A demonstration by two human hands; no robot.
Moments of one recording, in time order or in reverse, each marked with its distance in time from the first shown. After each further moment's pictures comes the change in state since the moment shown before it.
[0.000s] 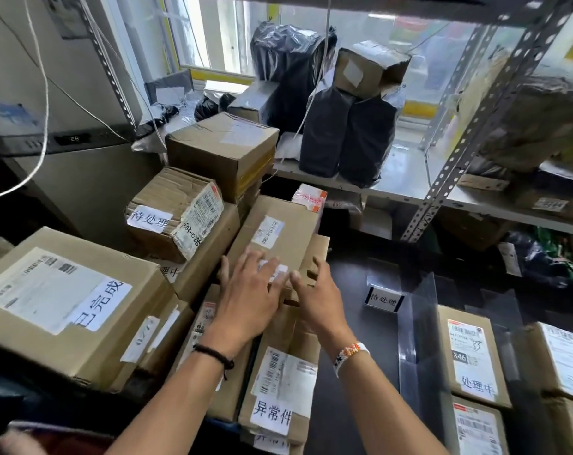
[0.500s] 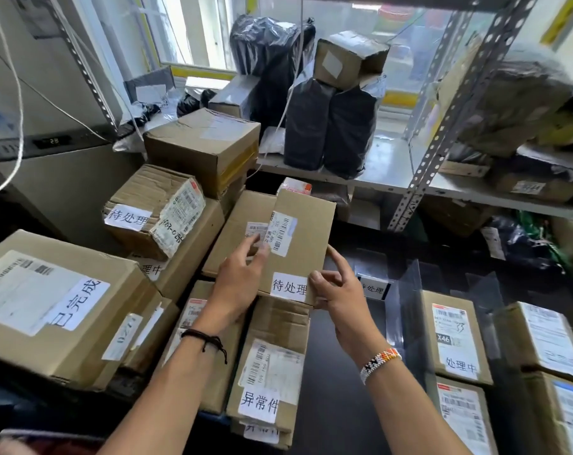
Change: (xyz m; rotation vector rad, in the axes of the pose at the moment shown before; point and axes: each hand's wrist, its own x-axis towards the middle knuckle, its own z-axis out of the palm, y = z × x) left_hand 0.009 0.024 -0.017 -0.803 -0.022 -0.276; right_hand -0.015 0.021 -0.055 0.496 -0.062 0.035
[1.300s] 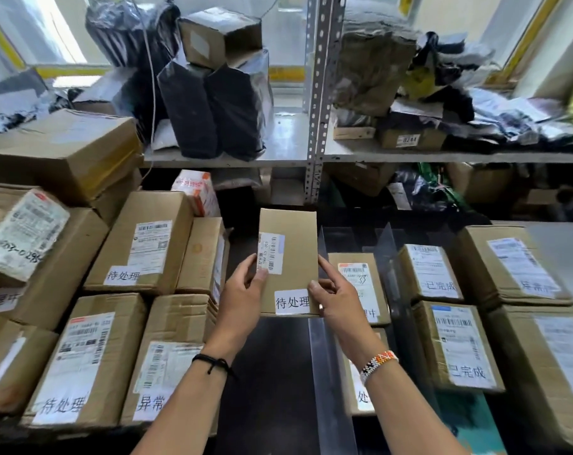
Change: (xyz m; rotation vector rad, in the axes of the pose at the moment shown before) left_hand -0.055 0.003 0.187 -0.111 -0.129 -0.007; right_hand -0.049 0.023 -0.174 -0.074 0.208 0.020
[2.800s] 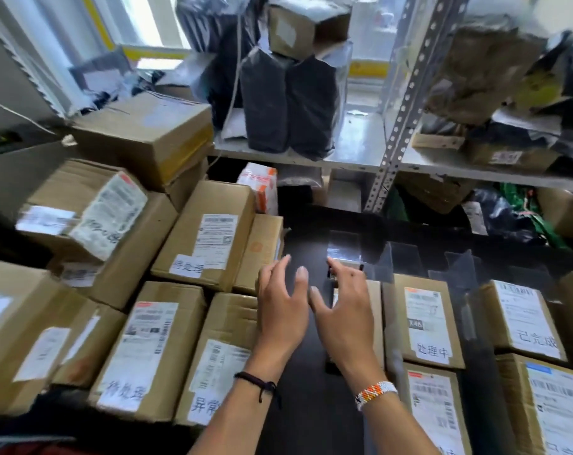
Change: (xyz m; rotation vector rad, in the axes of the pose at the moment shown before) left_hand 0.012 0.004 -0.030 0.156 0.260 0.004; right_hand 0.016 -0.001 0.103 -0.656 0.171 -0.452
